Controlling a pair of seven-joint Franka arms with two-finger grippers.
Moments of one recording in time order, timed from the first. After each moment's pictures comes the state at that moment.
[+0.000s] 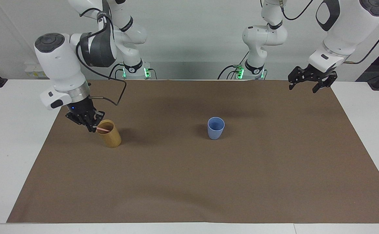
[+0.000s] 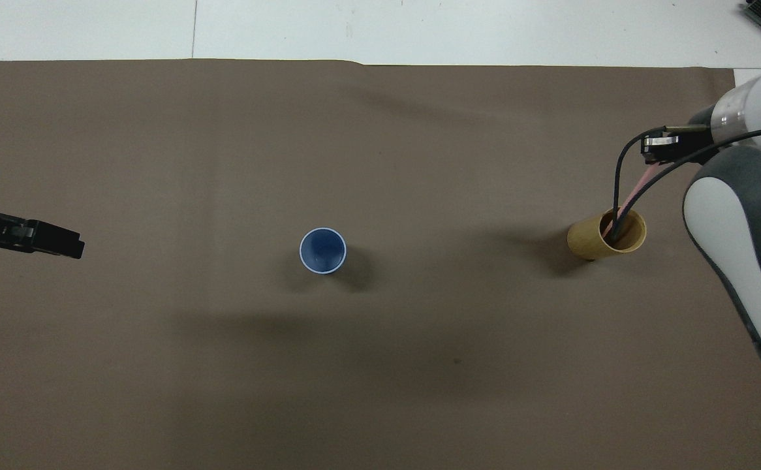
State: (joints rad) left arm -0.09 -0.07 0.03 -1.70 -0.03 1.57 0.15; right arm -0.15 0.18 0.17 -1.59 -0.08 1.92 0.11
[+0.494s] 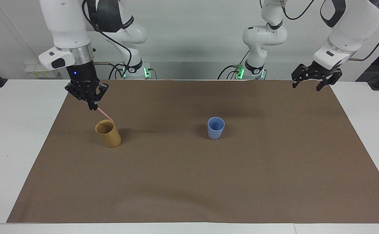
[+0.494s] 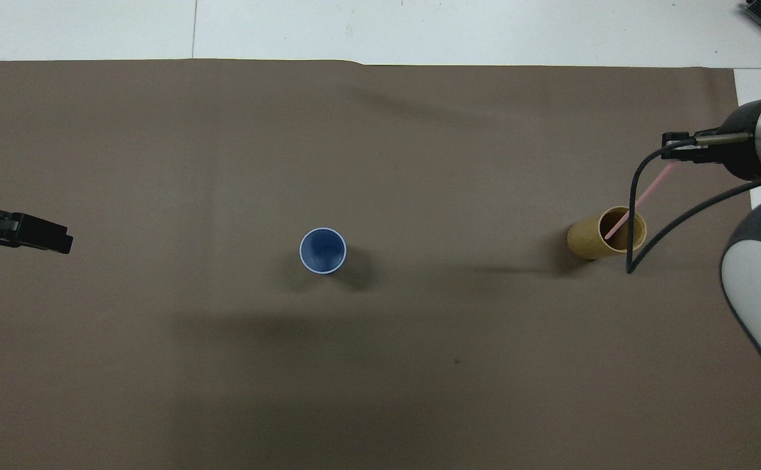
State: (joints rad) left arm -0.01 -0.05 -0.04 -1.64 -0.03 1.53 0.15; right arm -0.08 0.01 0.18 -1.58 -0.08 1.86 0.11
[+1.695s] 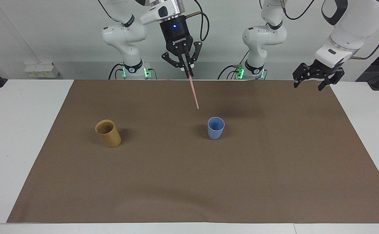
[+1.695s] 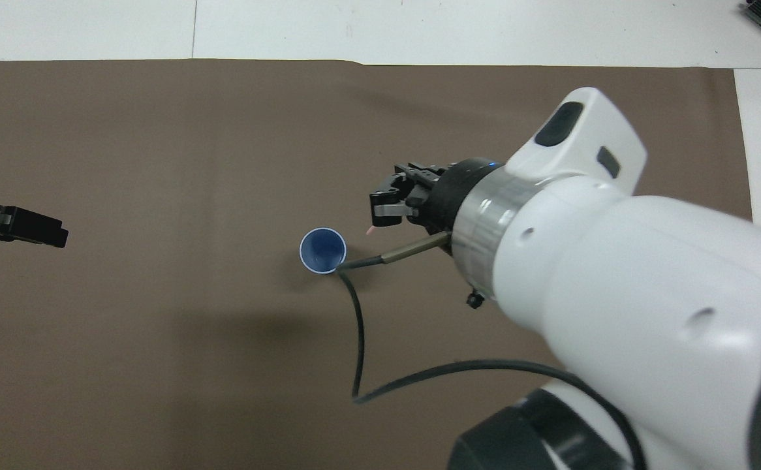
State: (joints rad) left arm 0.01 -0.04 -0.06 -1.61 -0.03 1.53 0.15; right arm 0.29 0.01 0.28 -1.57 0.01 2.18 0.38
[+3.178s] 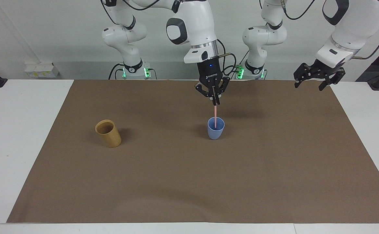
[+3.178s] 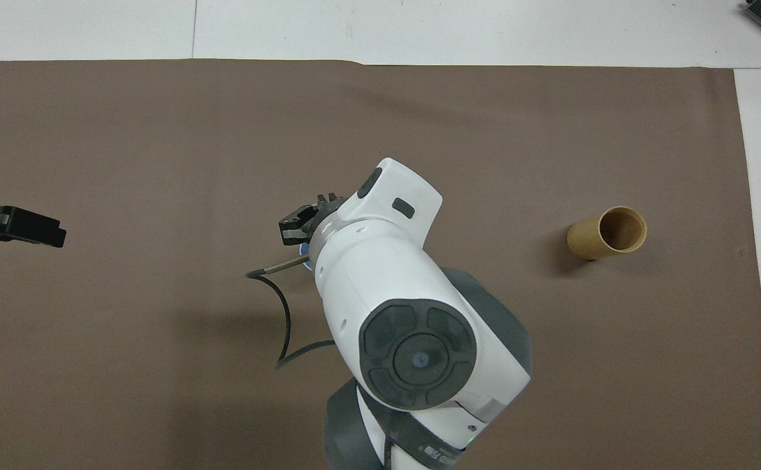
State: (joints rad) left arm 0.01 -0.04 -0.05 -1.61 -0.03 1.53 0.15; right arm 0.43 0.19 0.28 -1.65 -0.24 2.35 0.63
